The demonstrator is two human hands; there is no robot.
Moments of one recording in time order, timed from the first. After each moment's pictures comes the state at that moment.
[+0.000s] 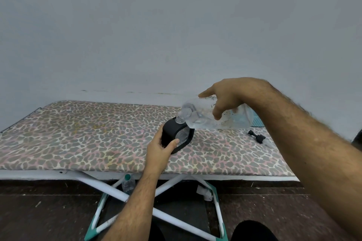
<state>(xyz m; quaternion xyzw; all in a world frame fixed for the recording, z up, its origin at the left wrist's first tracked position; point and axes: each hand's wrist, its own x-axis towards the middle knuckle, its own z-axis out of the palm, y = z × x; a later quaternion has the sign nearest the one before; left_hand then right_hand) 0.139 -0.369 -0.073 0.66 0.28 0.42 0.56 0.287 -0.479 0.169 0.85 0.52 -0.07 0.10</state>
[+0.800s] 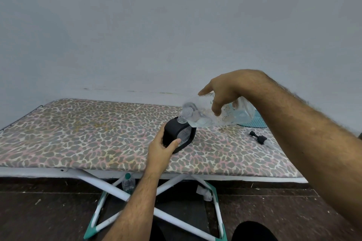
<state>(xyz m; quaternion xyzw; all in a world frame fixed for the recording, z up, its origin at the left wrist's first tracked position) 0.139 -0.367 -0.076 0.66 0.27 0.42 0.56 0.274 -0.470 0.183 0.84 0.52 -0.06 0.11</state>
